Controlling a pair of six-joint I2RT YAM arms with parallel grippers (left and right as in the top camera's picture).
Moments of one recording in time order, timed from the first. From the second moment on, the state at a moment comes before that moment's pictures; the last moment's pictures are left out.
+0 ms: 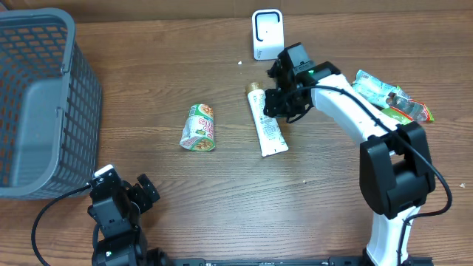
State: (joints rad) left arm 0.32 0.52 0.36 -0.64 -0.16 -0.21; right arm 0.40 2.06 1.59 -0.79 -0.37 0.27
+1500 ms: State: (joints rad) left arm 0.32 0.52 0.36 -0.64 -0.16 -0.21; right arm 0.40 2.24 1.56 -0.60 -0.66 0.44
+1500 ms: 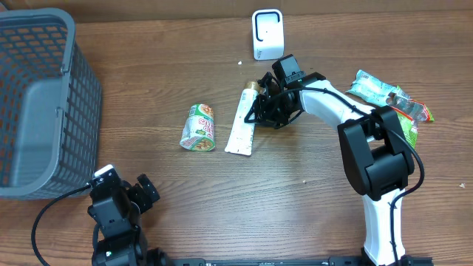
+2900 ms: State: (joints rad) left arm 0.32 0.52 0.36 -0.64 -0.16 -0.21; right arm 0.28 1.76 1.53 -0.91 -0.89 -0.19
